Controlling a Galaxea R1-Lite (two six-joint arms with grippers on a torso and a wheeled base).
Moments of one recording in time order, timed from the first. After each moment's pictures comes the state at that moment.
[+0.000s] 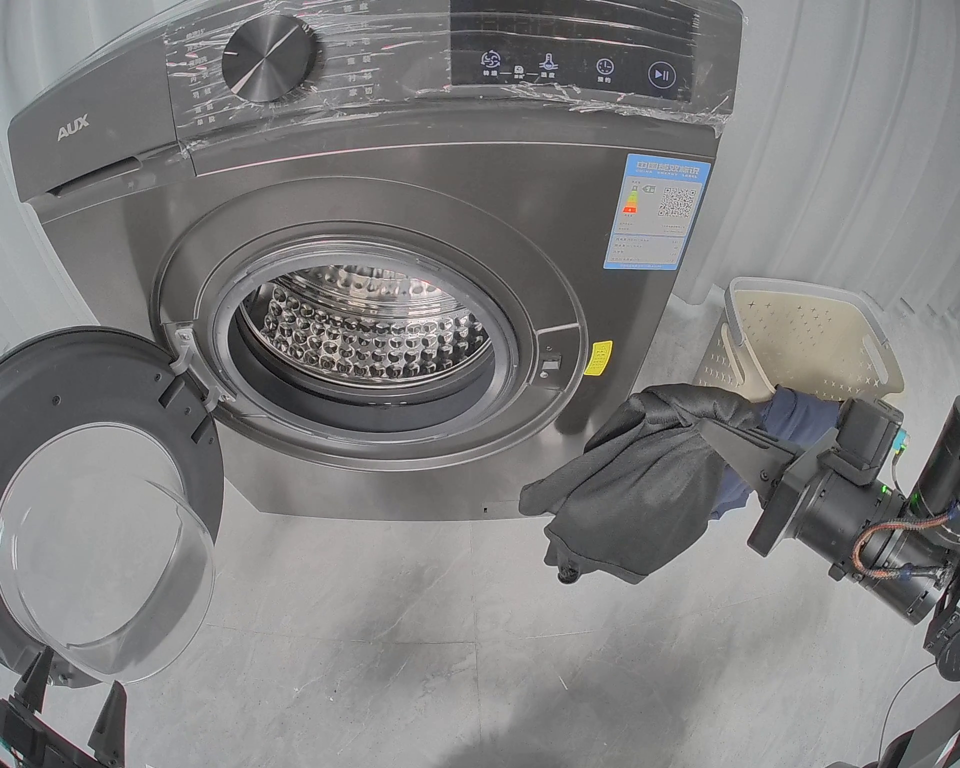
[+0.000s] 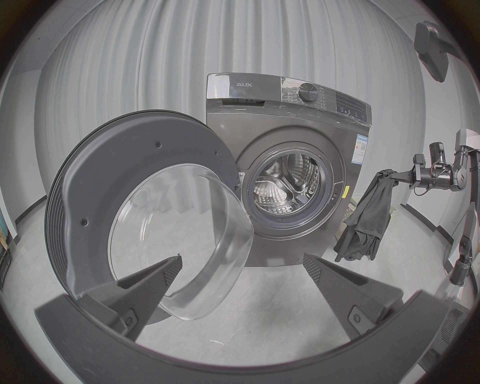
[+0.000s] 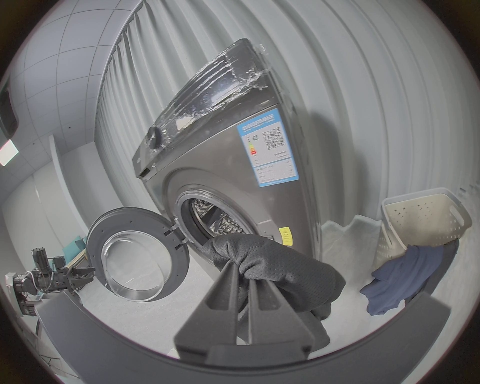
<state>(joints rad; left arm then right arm) 0.00 0.02 -0.02 0.00 0.01 -0.04 0.69 1.42 -0.40 -1.09 -0.09 0.15</state>
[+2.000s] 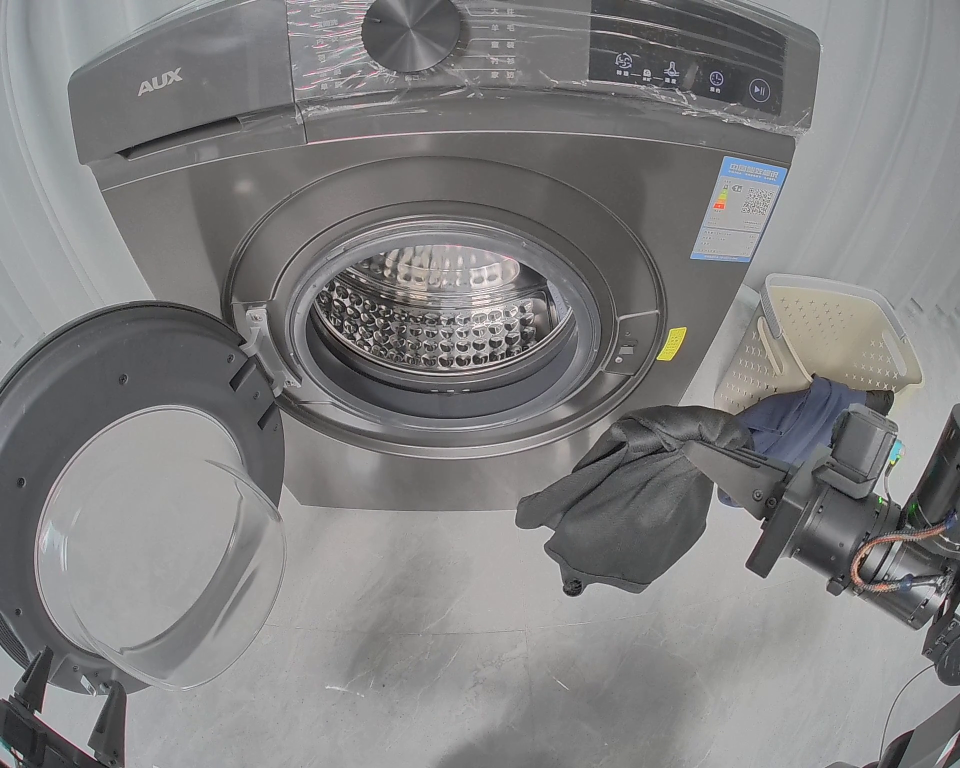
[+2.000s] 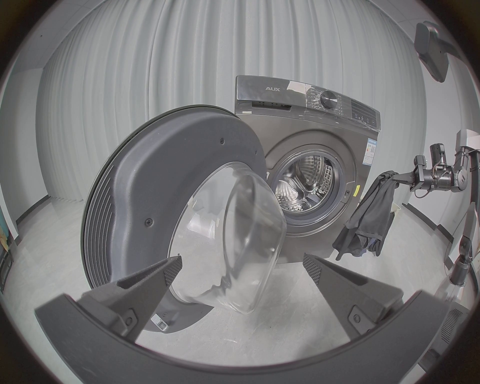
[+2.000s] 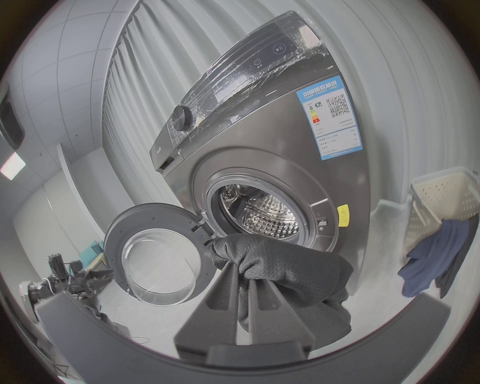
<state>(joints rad) 0.00 0.02 -0.02 0.00 0.01 -0.04 0.70 1.42 -0.38 -1.09 0.00 0.22</state>
